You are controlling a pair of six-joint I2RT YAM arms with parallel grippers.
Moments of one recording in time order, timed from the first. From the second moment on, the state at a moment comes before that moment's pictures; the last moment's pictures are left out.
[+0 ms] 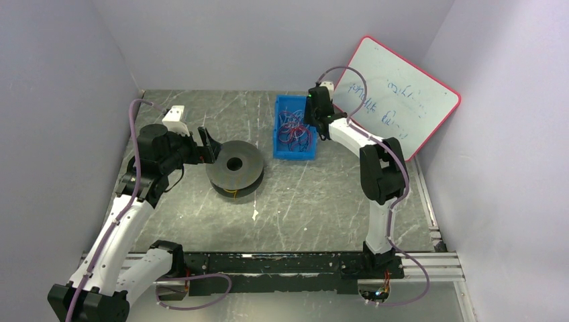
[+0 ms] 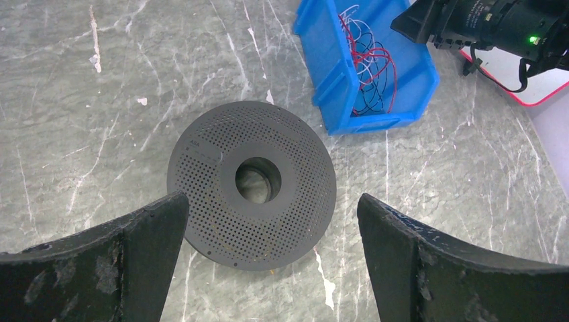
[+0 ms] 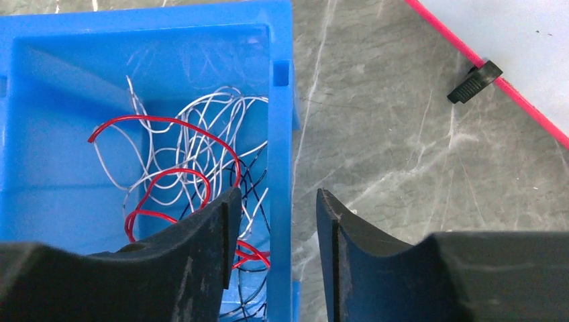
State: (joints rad) left arm -0.21 0.89 0.89 -0.36 0.20 -0.28; right arm 0.38 2.01 1.50 -0.11 0.31 0.30
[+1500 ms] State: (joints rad) left arm -0.21 0.89 0.89 -0.36 0.21 -0.28; right arm 0.37 1.90 1.34 -0.12 0.46 0.53
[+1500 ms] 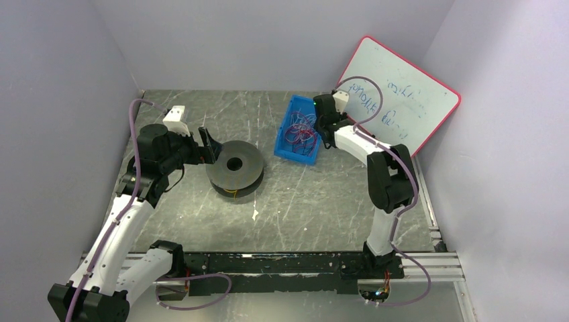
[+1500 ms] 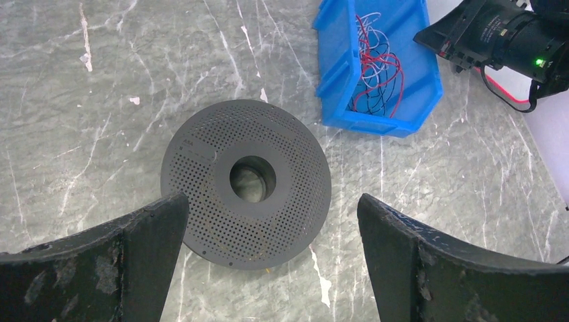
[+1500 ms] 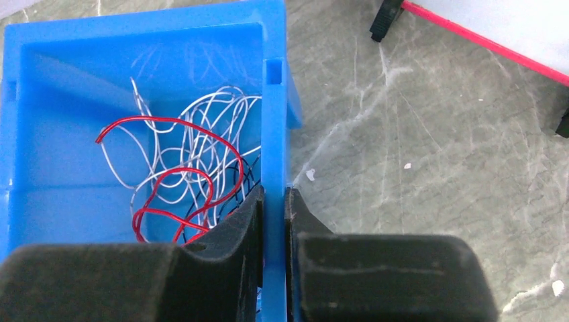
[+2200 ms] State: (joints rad) left arm -0.21 0.91 0.89 -0.36 0.23 -0.34; right arm 0.37 1.73 1.29 -0.10 0.47 0.51
